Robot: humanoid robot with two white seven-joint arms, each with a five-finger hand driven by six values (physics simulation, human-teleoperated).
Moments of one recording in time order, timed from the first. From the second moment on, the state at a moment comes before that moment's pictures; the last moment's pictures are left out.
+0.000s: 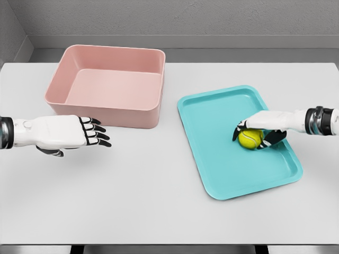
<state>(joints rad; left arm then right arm) -0.68 1.11 -0.85 -1.76 -0.45 -0.61 -0.45 -0.76 -0.89 0.97 -1.35 0.09 -0.45 0.61</state>
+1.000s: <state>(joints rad) -0.68 1.09 -0.86 -1.76 -0.44 -0.61 -0.45 -0.84 -0.87 0.97 -1.60 0.09 -0.50 0.61</state>
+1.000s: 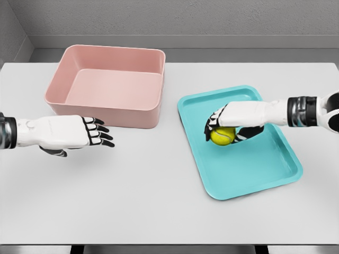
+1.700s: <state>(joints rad) -0.67 1.11 -0.86 -1.76 -0.41 -0.61 -0.42 -0.86 -0.60 1.04 -1.57 0.09 -0.48 0.61</state>
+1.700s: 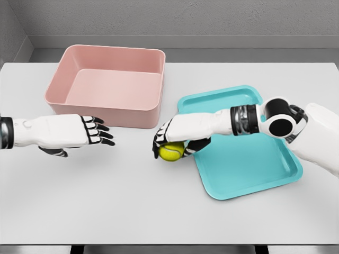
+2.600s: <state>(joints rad) -0.67 1.12 -0.86 -1.76 -0.41 -0.61 -0.42 -0.91 -0.39 1.16 -1.36 0.09 -0.47 0.61</state>
